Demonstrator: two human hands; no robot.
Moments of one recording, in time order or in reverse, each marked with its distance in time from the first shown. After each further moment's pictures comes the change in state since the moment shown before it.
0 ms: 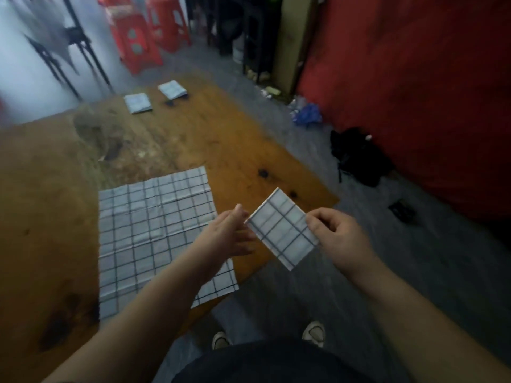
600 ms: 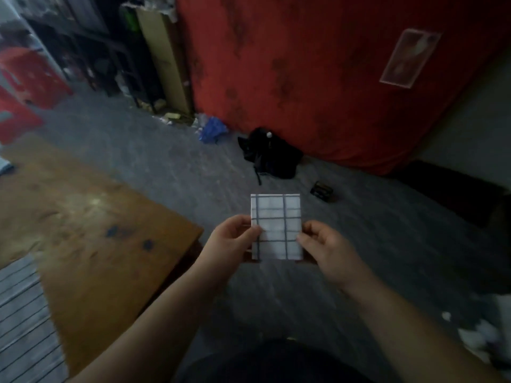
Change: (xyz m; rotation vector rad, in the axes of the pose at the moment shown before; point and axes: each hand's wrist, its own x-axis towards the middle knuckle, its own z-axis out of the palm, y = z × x) left_hand 0.103 -0.007 0.410 0.283 -0.259 0.145; right_hand -0.017 0.158 -0.337 0.248 0.246 0.258
